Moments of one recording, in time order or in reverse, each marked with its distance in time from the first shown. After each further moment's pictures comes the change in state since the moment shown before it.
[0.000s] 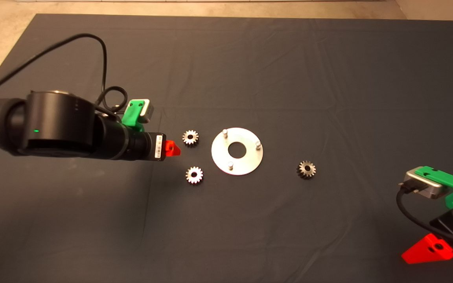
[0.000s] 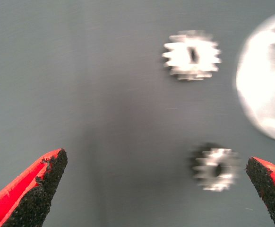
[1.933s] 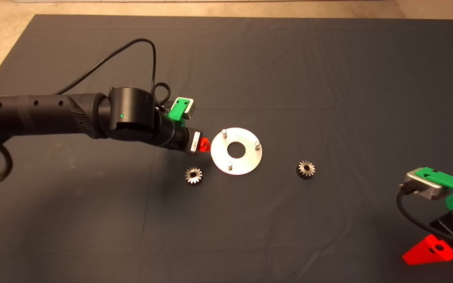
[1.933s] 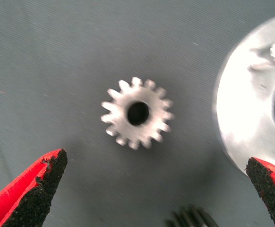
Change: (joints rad) left arm 0.061 0.172 -0.258 0.009 -0.080 0.200; right arm -0.006 -0.001 0.000 0.000 -0.004 0.001
